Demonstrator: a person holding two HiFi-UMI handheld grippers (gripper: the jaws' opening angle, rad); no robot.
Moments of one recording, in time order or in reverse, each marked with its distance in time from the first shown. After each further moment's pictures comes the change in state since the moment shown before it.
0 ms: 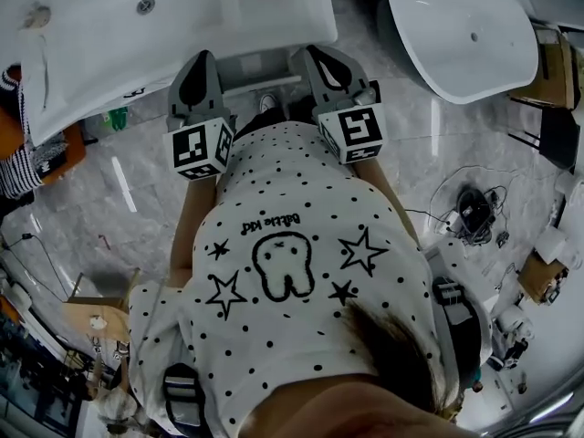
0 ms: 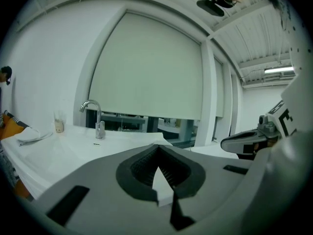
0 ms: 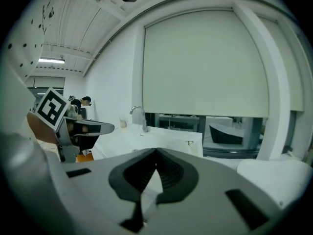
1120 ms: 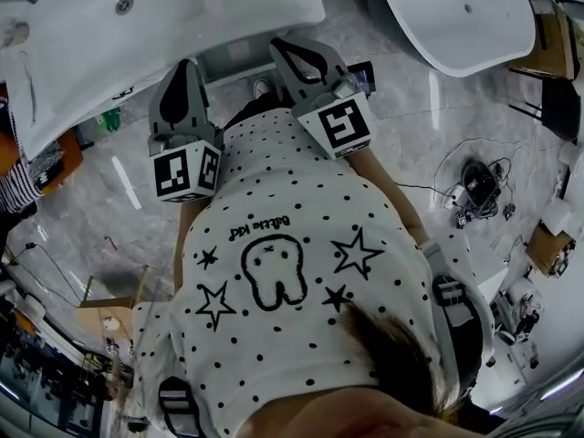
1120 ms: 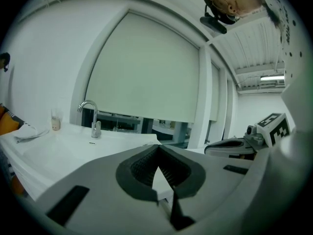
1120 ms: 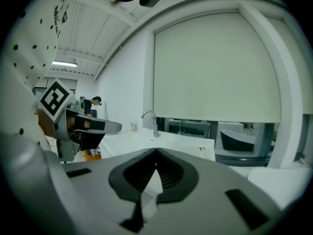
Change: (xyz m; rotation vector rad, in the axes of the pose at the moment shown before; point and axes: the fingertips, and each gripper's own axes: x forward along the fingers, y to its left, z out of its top) left arm -0.027 -0.014 0.013 -0.033 -0.007 -0.063; right arm 0.001 0.035 0.011 -0.050 -0.055 0.102
